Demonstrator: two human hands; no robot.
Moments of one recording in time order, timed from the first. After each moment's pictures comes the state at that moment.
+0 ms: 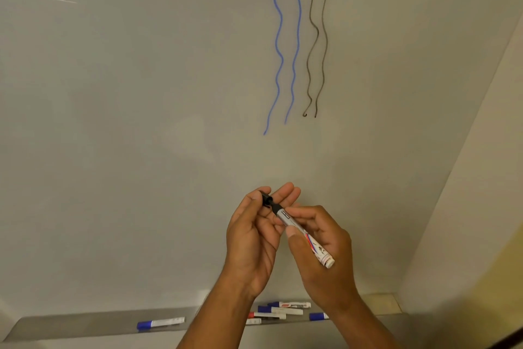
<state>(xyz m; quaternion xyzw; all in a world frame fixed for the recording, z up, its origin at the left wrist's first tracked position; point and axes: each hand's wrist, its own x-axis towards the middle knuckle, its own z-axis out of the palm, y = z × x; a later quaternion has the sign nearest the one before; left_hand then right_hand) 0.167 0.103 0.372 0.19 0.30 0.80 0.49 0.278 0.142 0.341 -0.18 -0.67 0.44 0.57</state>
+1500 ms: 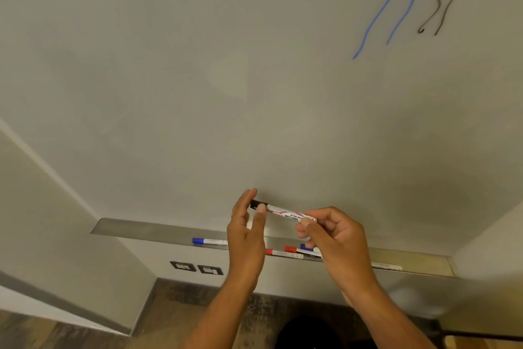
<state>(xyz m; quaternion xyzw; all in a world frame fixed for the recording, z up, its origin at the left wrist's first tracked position) 0.082 0.023 0.203 0.22 0.67 0.69 0.19 0.226 0.107 0.245 -0.35 -0.63 0.60 0.34</state>
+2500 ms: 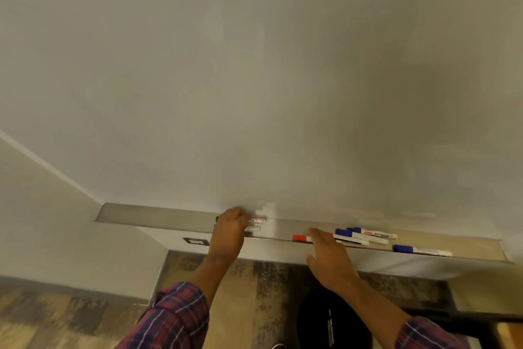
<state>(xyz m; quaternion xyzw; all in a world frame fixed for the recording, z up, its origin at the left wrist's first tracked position) -0.129 -0.007 0.004 0.46 0.84 0.24 0.15 0.120 0.117 0.032 -0.41 -0.87 0.26 -0.06</state>
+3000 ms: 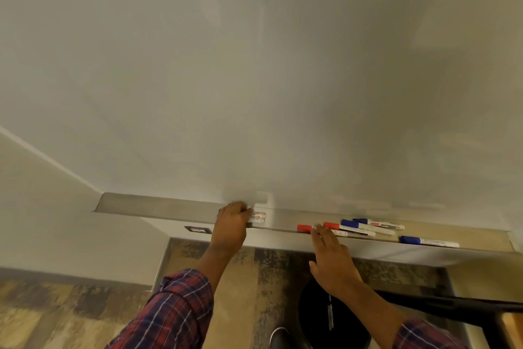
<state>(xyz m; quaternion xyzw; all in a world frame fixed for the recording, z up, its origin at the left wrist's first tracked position) -0.146 -0.011 -0.035 0.51 0.84 0.11 0.14 0.127 0.102 -0.006 -0.38 -0.89 0.21 -0.14</state>
